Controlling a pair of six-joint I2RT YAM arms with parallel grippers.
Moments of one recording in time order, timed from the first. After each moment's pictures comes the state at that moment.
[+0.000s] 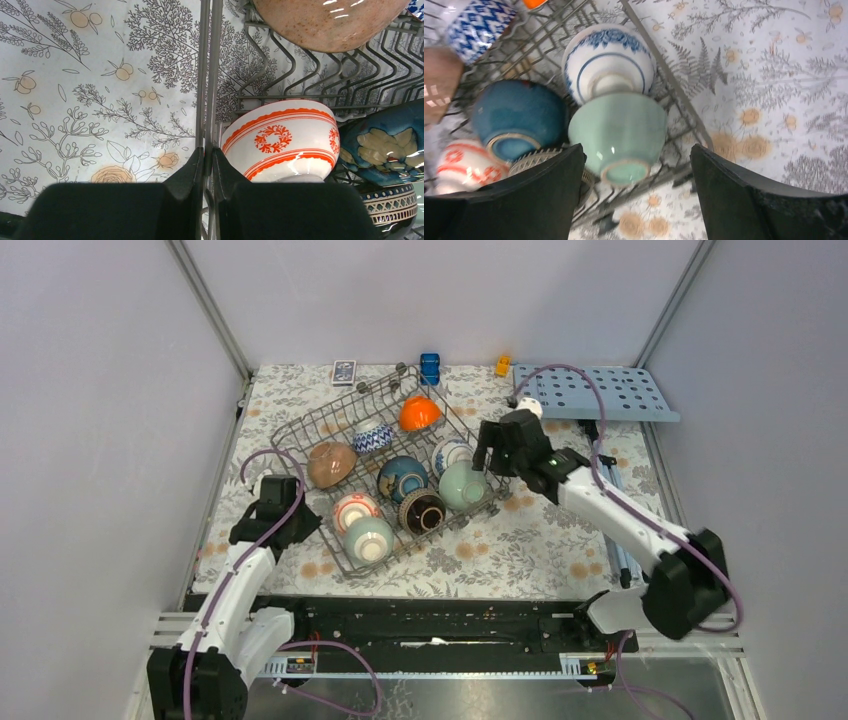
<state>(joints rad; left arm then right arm) -0.09 0.87 0.57 -0.61 -0.09 -0.80 0.57 1.43 1.10 -0.40 0.23 0.54</state>
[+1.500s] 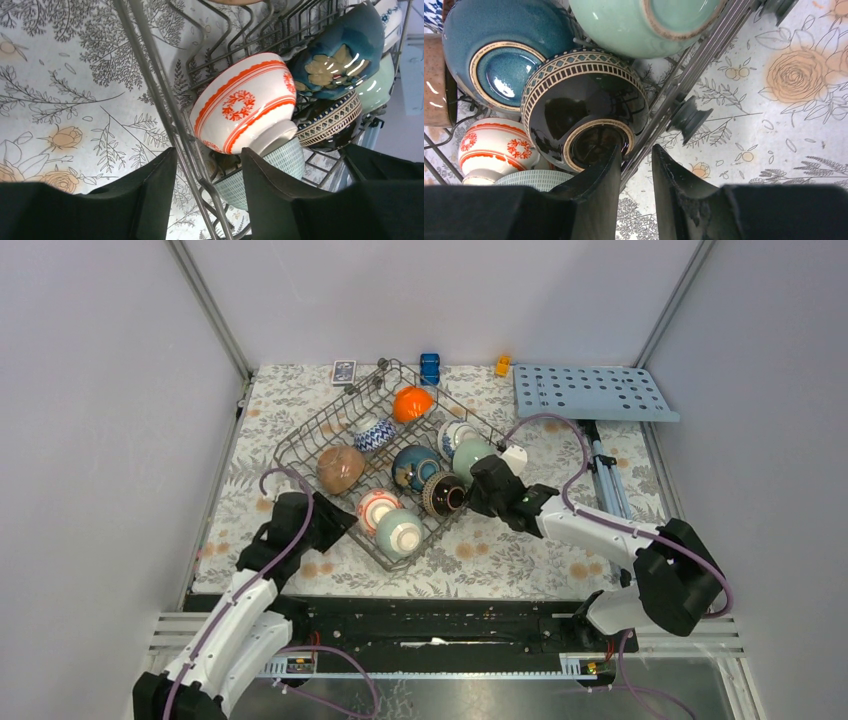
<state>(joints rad) -0.27 0.67 0.39 -0.43 0.04 -1.01 0.77 1.41 0.83 -0.25 0.32 0.97</state>
